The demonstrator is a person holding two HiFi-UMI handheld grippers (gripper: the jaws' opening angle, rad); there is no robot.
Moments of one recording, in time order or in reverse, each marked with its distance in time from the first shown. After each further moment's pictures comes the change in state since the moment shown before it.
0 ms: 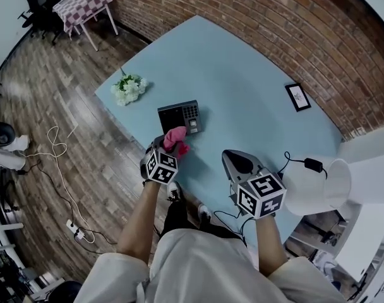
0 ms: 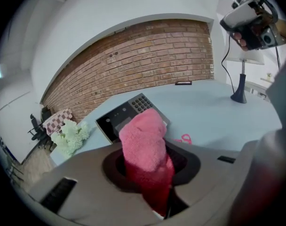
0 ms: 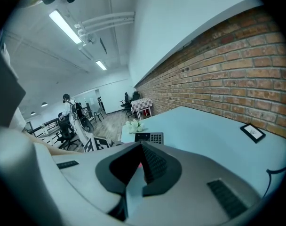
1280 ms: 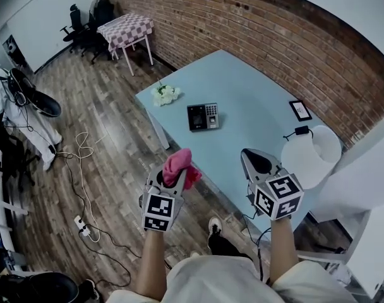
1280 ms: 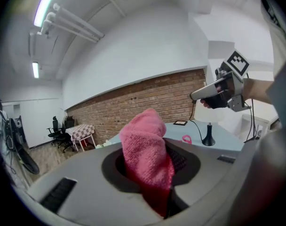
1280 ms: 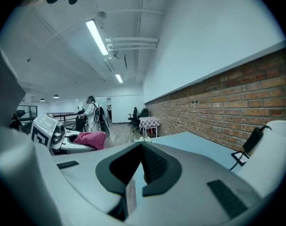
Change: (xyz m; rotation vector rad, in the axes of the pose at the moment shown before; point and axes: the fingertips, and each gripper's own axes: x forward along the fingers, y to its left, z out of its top) left arm -0.340 -0.112 0.055 -0.137 -0.354 0.220; right arm -0.170 0.104 0.009 -0.206 -0.238 0.040
